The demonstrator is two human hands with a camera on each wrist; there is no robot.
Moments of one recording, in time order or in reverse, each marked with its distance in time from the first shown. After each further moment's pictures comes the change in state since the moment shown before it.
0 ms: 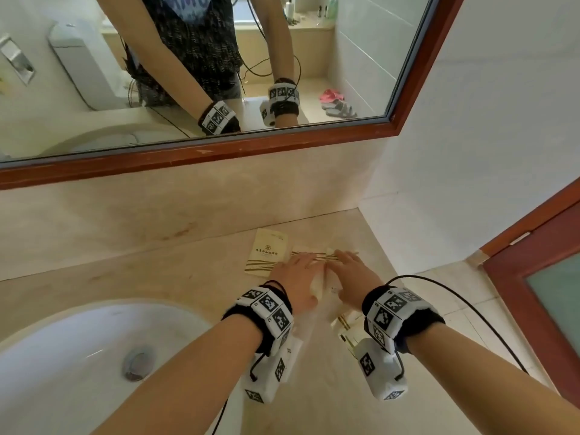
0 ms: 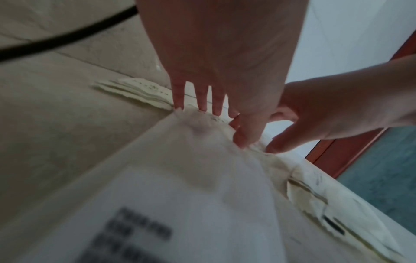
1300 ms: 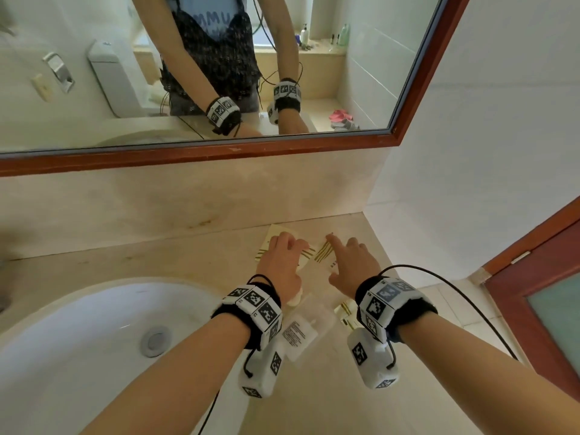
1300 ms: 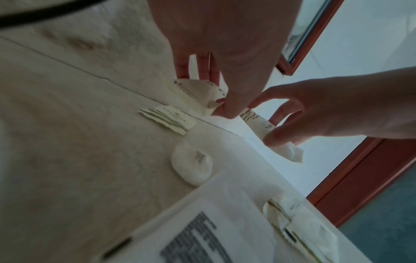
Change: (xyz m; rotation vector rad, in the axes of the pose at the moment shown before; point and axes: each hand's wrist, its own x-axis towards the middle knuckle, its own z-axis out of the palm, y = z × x) left_hand -0.062 -0.004 -0.013 -0.233 0.419 -0.138; right_hand -0.036 -0.043 -0.023 0.015 0.232 0.115
